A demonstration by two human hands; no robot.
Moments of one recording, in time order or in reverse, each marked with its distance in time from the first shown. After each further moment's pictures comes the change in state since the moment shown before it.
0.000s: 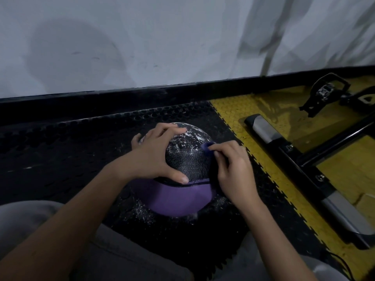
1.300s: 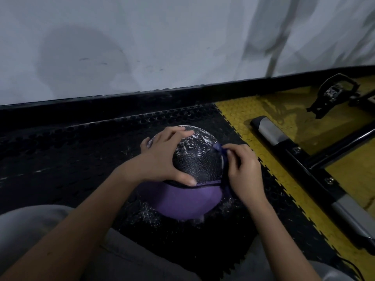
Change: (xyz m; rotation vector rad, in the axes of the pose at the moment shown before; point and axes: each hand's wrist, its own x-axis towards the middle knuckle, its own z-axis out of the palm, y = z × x) left_hand 0.002 -0.001 -0.001 -0.011 -0.044 0.014; right_hand 0.007 0.018 0.011 0.077 0.066 0.097
